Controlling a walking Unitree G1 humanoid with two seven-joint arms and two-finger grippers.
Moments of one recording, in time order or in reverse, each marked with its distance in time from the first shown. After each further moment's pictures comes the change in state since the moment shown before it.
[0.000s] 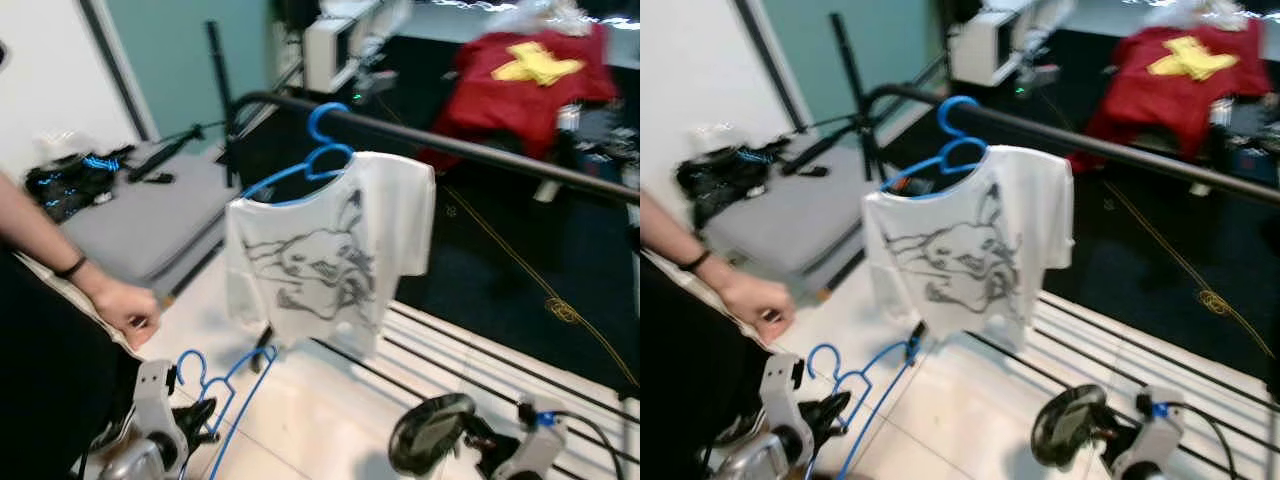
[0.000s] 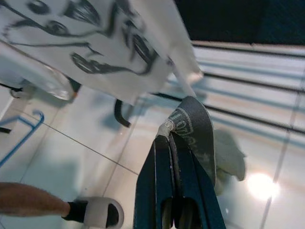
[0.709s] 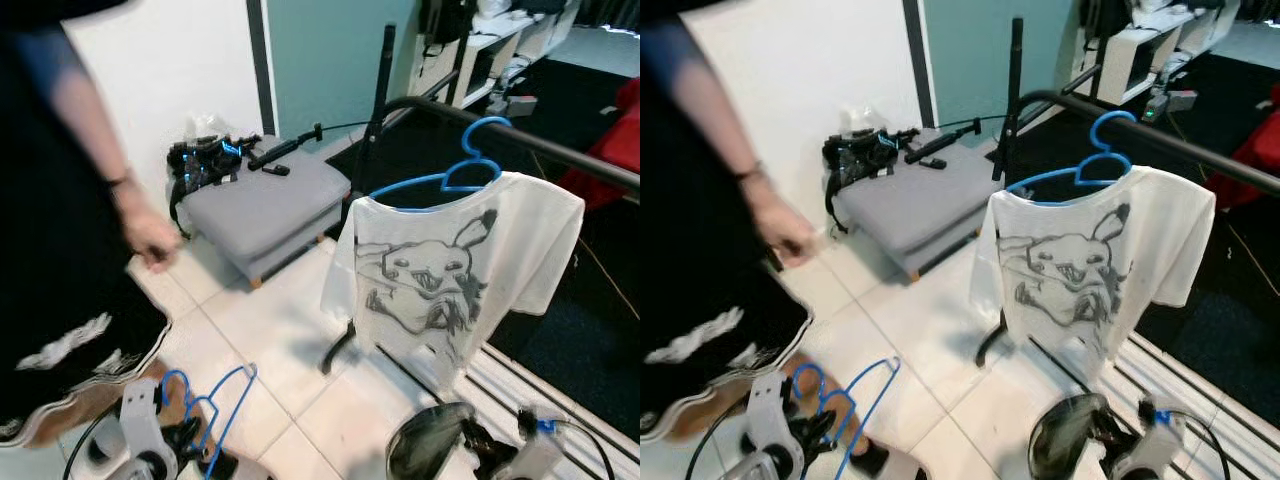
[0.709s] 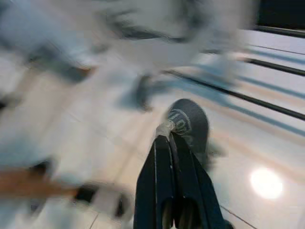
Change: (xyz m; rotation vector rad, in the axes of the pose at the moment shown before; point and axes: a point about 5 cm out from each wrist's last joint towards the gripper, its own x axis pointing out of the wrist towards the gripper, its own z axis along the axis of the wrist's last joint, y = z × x) left arm -0.008 0.026 -0.014 -0.067 -0.015 0.225; right arm 0.001 -0.031 -0.027 0.028 0.046 -0.235
